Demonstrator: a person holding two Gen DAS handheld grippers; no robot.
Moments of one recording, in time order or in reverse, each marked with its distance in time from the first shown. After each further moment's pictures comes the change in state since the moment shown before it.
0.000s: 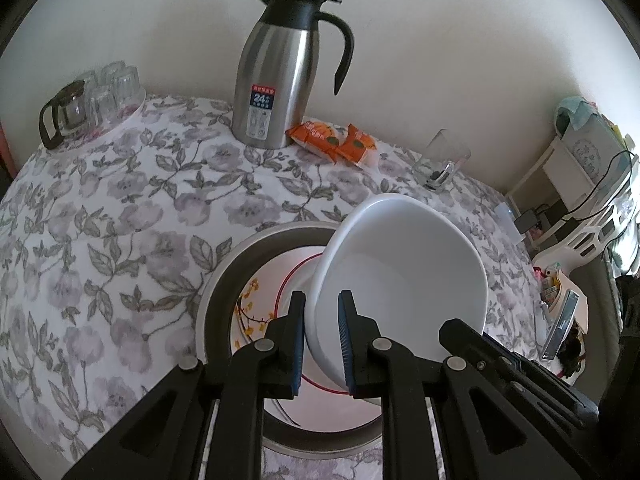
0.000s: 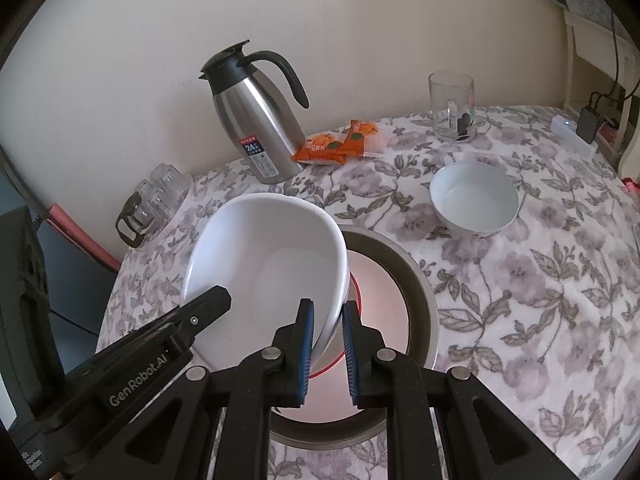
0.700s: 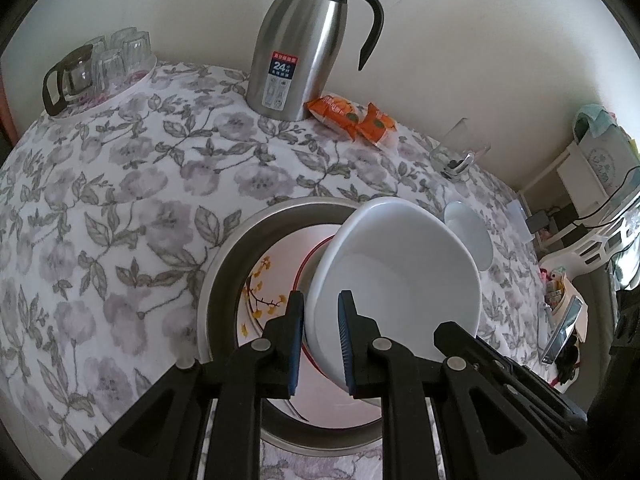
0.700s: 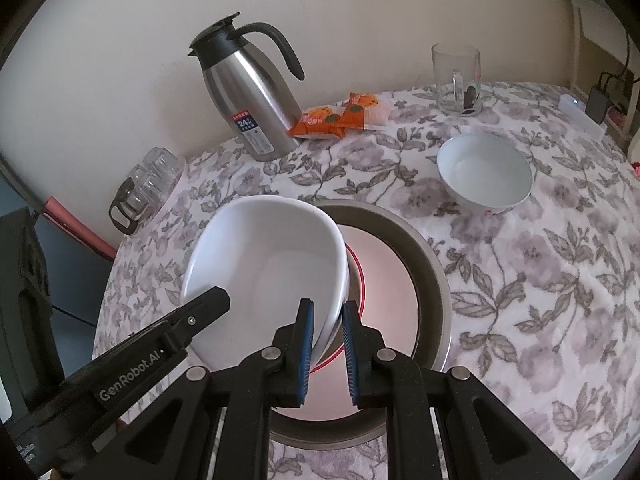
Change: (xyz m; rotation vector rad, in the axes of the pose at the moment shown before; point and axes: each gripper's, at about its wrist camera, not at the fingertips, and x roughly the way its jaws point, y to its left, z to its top) left arm 0.019 0.015 -0.004 -0.062 0.072 0.006; right arm 0.026 -0.003 -0.004 0.017 0.074 0.005
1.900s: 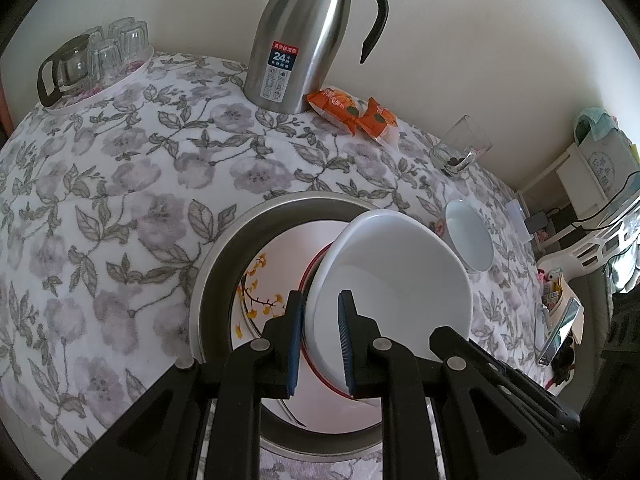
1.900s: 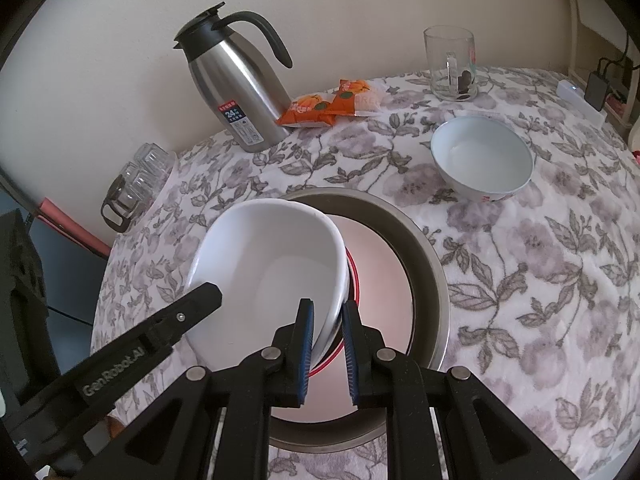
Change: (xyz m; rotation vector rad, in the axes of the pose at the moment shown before) left arm 0.009 0.003 0.003 -0.013 0.019 -0.022; right arm 0.009 -0.005 0.000 0.017 0.027 -0.014
